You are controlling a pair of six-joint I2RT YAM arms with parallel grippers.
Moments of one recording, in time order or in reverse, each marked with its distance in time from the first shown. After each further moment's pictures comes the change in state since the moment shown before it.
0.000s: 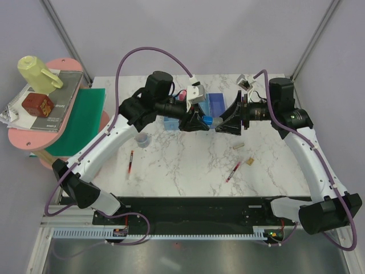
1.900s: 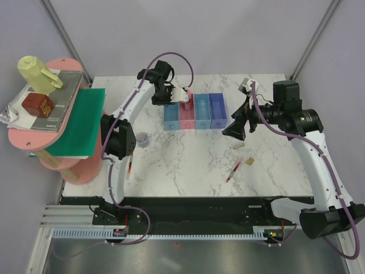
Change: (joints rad) left arm 0.325 0.730 0.573 -0.531 -0.813 0.940; right arm -0.007 -0.036 0.098 -0.317 0.341 -0.323
